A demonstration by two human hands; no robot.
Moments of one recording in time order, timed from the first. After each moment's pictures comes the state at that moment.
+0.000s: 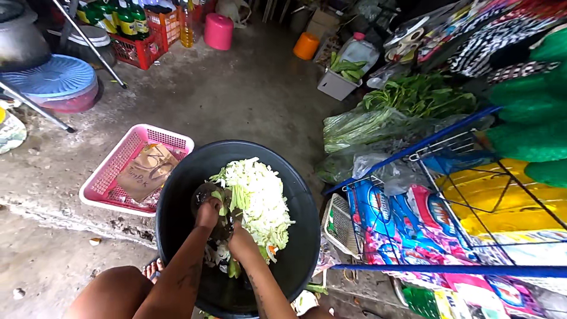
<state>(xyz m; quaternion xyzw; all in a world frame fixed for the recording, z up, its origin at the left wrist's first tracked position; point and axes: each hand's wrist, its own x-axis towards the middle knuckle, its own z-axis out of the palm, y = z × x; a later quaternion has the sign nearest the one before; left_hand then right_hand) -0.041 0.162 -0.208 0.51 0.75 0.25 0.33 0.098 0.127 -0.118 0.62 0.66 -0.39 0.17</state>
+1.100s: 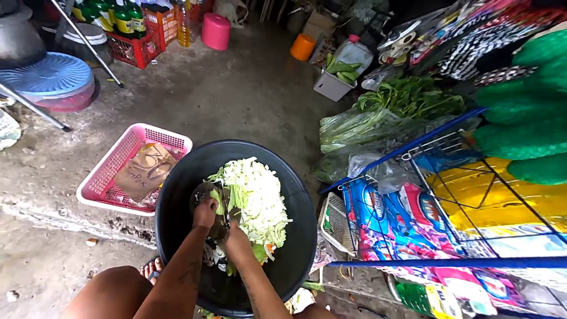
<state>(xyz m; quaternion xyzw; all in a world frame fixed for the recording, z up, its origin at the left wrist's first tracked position) -0.044 0.156 -0.211 0.48 0.76 0.27 0.35 0.092 0.114 -0.126 0.63 0.68 -0.35 0.13</state>
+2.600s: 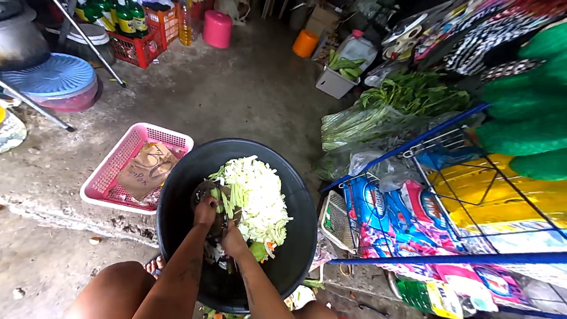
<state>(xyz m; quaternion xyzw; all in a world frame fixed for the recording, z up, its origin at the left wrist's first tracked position) -0.040 0.156 -0.210 0.45 0.77 0.28 0.35 0.100 0.127 -0.188 0.62 0.63 -0.46 0.07</state>
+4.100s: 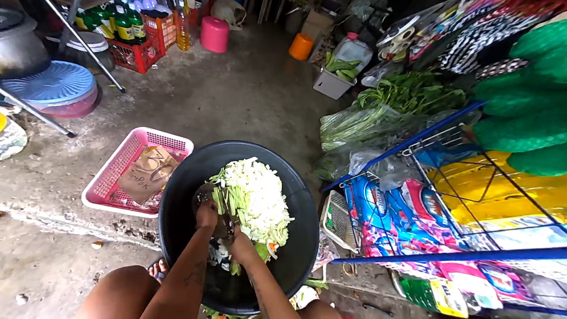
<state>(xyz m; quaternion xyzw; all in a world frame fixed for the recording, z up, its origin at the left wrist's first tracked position) -0.036 0.155 -0.207 0.40 0.80 0.26 0.37 0.112 0.117 -0.158 0.61 0.65 -0.45 0.11</state>
